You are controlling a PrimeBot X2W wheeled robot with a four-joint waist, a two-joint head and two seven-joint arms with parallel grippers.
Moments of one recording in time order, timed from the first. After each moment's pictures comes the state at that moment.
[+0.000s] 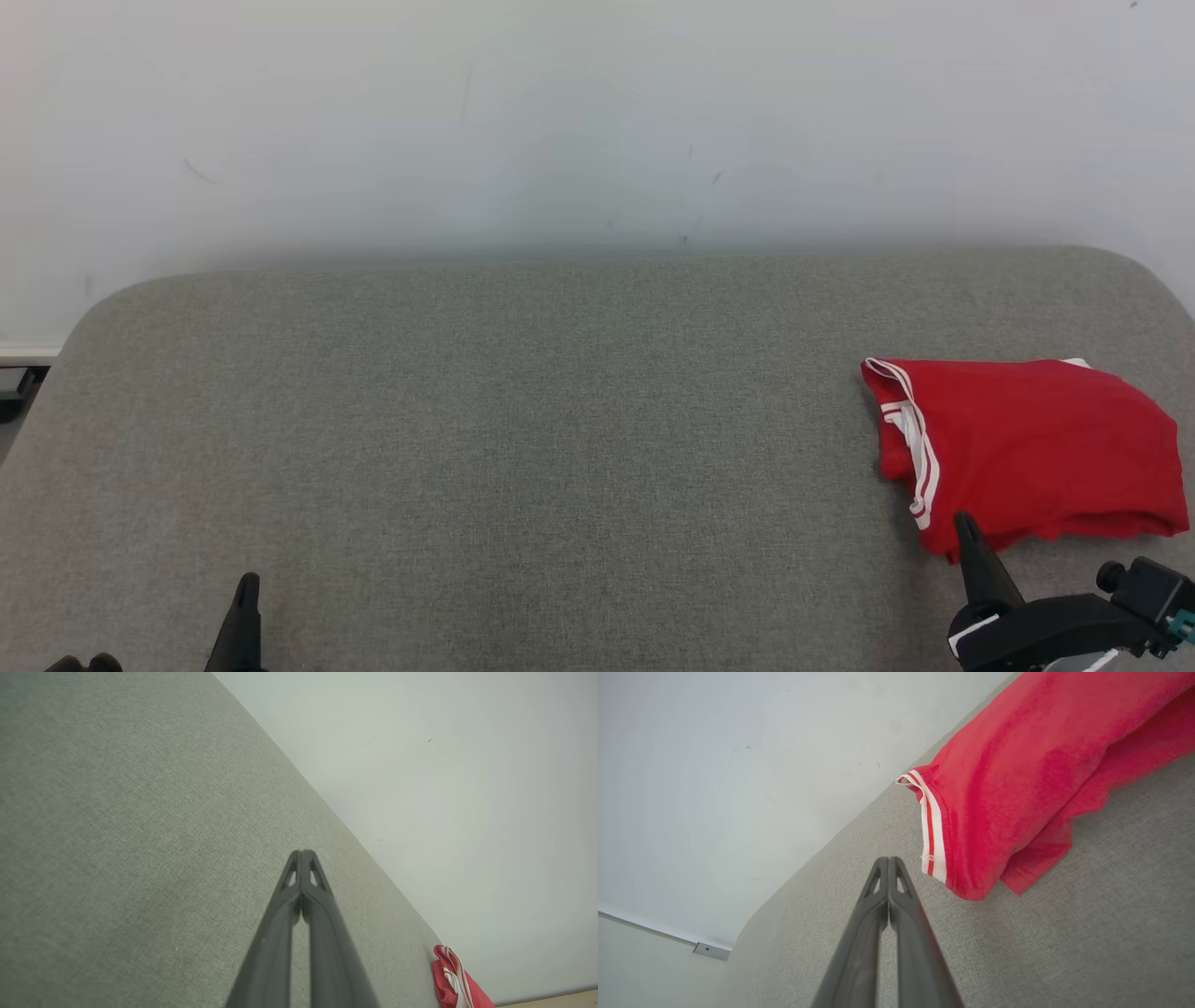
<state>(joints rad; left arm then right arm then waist) 0.03 0.15 -0.10 0.20 -0.96 0.00 -0.06 0.01 -0.06 -0.06 0.26 0.87 0.06 -0.02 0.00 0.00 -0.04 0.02</state>
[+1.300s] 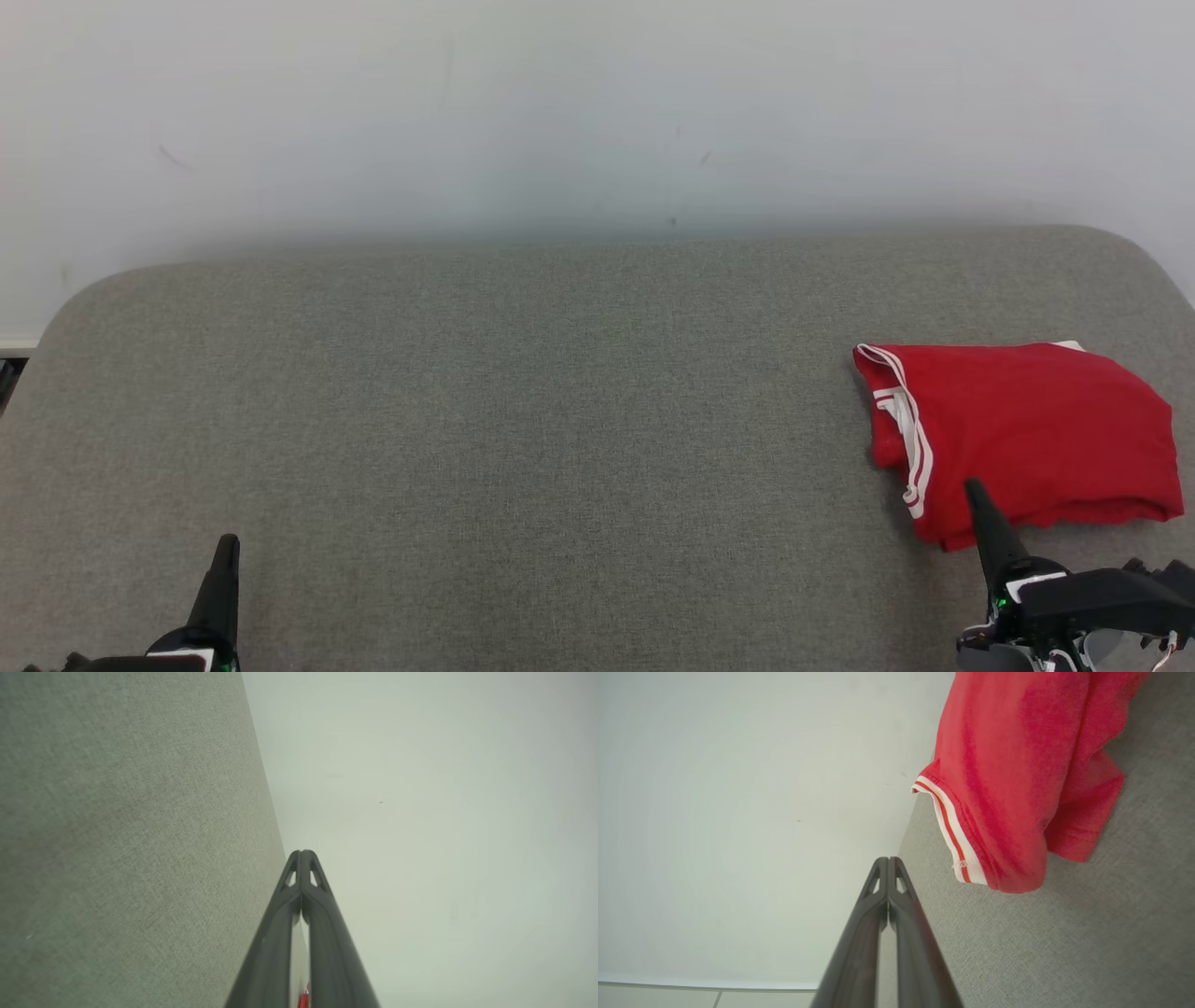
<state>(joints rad) -0.05 0.07 0.04 0.27 -1.43 -0.09 0.07 -0.06 -0.05 -0.12 0.29 1.41 0.11 0.08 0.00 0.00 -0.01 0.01</state>
